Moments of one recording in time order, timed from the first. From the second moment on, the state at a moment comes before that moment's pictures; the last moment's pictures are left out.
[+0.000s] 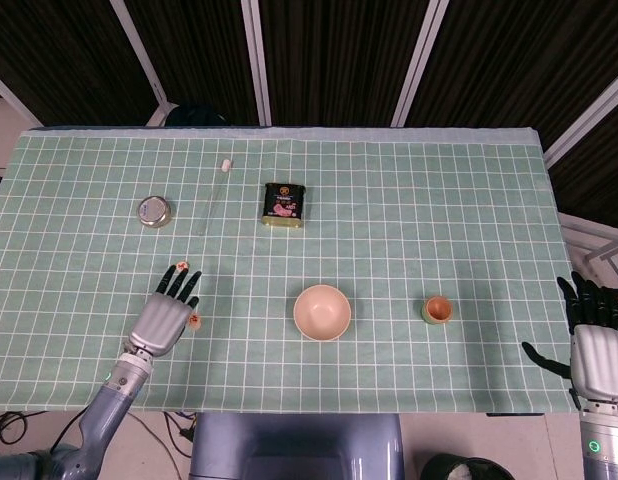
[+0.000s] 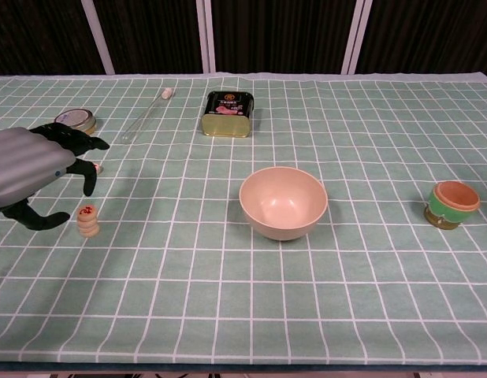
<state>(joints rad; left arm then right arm) -0.51 -1.49 -0.01 -1.63 1.23 1.18 0.83 0.05 -1.21 0.14 -1.64 -1.43 1.57 -0.13</state>
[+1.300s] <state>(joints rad) -0.74 -1.68 -0.19 -1.16 0.86 0.94 0.78 0.05 -1.21 0.14 -1.64 -1.41 1.56 -0.13</state>
